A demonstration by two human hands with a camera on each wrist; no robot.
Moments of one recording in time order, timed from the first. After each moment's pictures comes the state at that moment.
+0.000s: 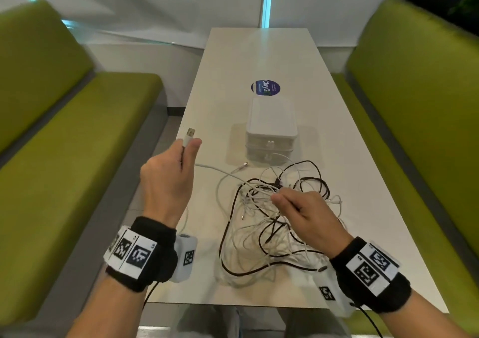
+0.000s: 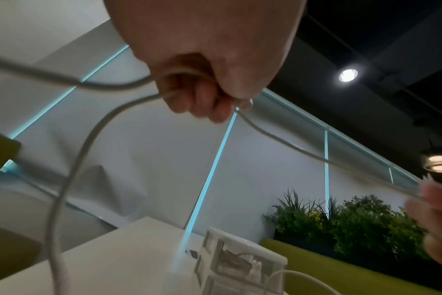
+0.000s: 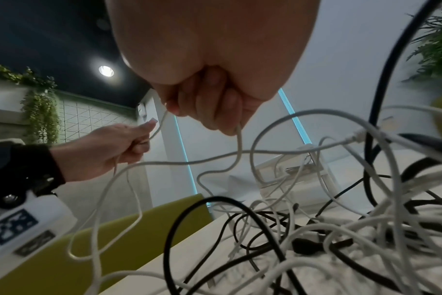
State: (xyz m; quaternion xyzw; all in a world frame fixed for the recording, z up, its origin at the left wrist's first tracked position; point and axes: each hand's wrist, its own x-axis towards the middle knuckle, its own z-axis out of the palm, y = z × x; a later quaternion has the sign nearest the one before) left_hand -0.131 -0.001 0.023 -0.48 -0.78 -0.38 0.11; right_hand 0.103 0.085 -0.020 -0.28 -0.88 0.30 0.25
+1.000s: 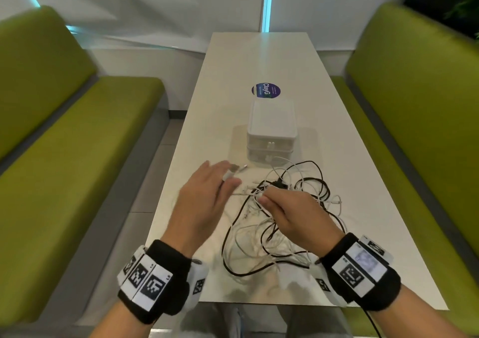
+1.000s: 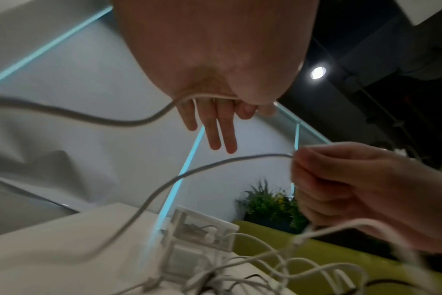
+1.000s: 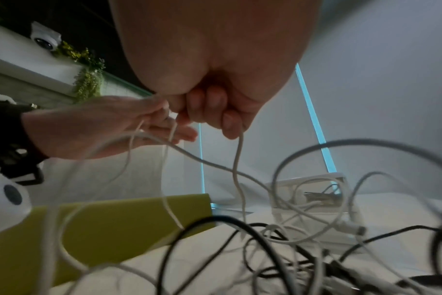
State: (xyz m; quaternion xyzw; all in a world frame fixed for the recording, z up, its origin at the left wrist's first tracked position) left_hand -0.094 -0.020 0.004 -0.61 -0.69 -0.38 -0.02; right_hand 0.088 0.073 -0.010 -0.25 -0.93 0.19 0.21
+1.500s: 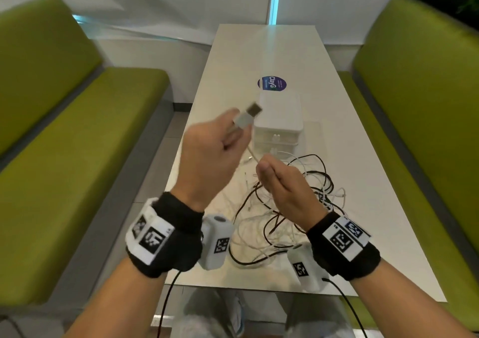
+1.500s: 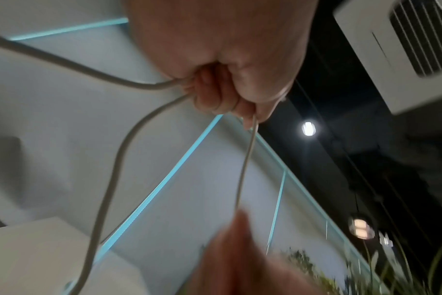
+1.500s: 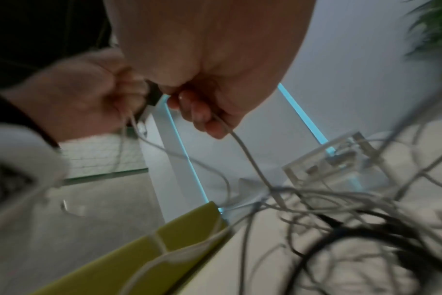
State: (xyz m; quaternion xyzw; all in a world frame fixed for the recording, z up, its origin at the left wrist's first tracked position) left_hand -0.083 -0.004 0.082 -0.63 -0.59 -0.50 0.09; right_hand 0.059 0.074 0.000 -0.21 -0.84 0.40 0.31
